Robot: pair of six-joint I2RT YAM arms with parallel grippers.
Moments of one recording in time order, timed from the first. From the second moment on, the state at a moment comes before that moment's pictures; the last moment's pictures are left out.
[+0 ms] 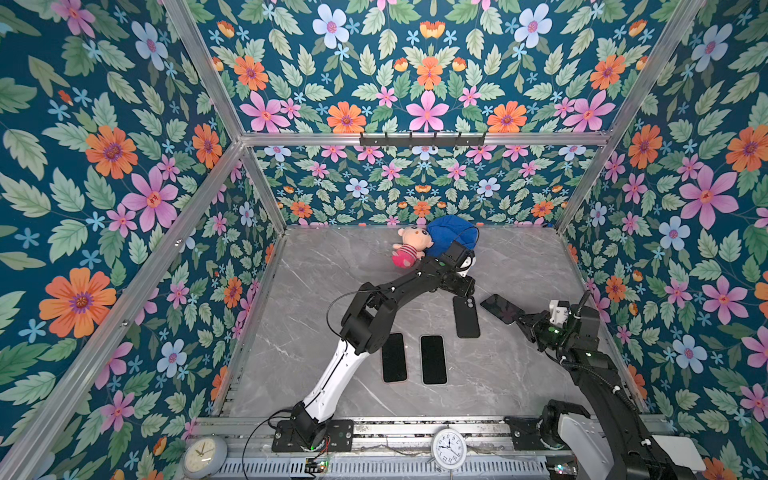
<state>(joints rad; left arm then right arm) -0.82 2.44 2.10 -0.63 0.23 -0.22 -0.19 0.83 0.39 -0.20 -0.66 0.99</state>
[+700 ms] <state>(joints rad) -0.85 2.53 2.20 -0.72 0.06 -0.12 -0.23 0.83 0.36 -0.20 -0.70 0.99</state>
